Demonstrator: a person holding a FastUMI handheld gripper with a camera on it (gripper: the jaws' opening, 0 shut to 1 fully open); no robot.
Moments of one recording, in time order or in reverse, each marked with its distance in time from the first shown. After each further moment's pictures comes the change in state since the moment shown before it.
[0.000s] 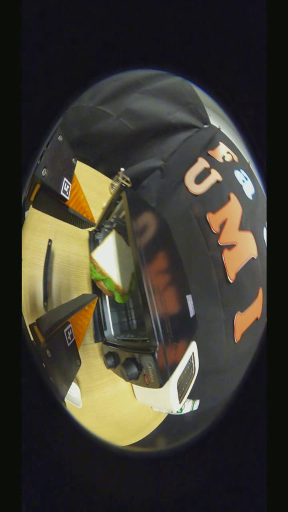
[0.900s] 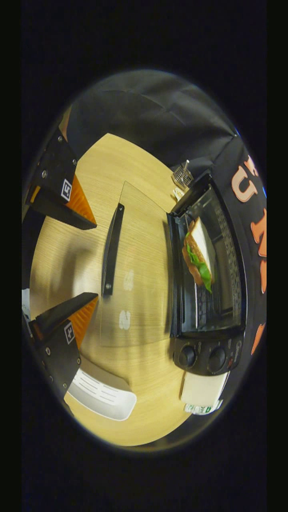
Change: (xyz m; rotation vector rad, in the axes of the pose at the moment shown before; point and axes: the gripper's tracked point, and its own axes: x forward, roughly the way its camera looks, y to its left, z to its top) arm -0.017 -0.036 -0.156 -0.113 0.349 -0.022
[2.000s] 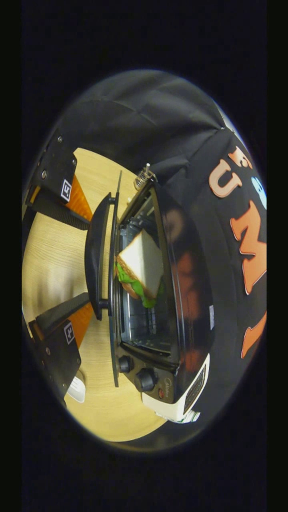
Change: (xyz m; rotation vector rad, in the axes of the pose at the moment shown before) arm -0.030 0.011 0.152 0.111 -0.225 -0.015
